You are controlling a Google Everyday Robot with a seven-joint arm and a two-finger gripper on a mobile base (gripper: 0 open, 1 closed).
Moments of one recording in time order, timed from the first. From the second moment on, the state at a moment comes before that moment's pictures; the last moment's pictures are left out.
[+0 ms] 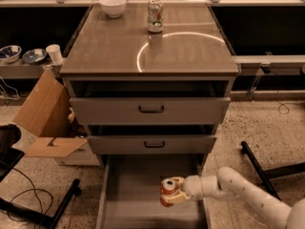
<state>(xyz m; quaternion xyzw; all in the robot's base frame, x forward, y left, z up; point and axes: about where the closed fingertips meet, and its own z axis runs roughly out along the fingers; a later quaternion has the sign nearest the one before) 0.479 -0.064 0.350 -0.48 0.62 0.49 0.38</state>
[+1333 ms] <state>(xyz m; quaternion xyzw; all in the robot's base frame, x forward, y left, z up) 0.641 -0.167 0.691 -0.49 0.63 0.41 0.44</state>
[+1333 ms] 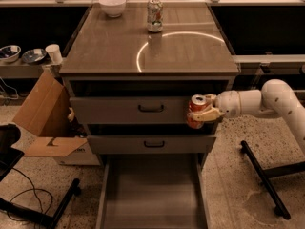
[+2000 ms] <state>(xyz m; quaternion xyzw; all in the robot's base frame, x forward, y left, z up) 0.631 -0.149 0.680 -0.49 0.62 0.42 0.44</state>
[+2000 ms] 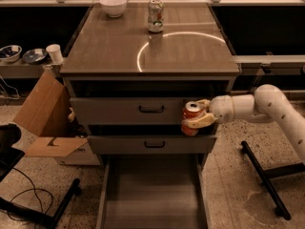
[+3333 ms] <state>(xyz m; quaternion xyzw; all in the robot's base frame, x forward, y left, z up) 0.582 -0.147 0.884 -0.47 0.68 0.32 0.47</state>
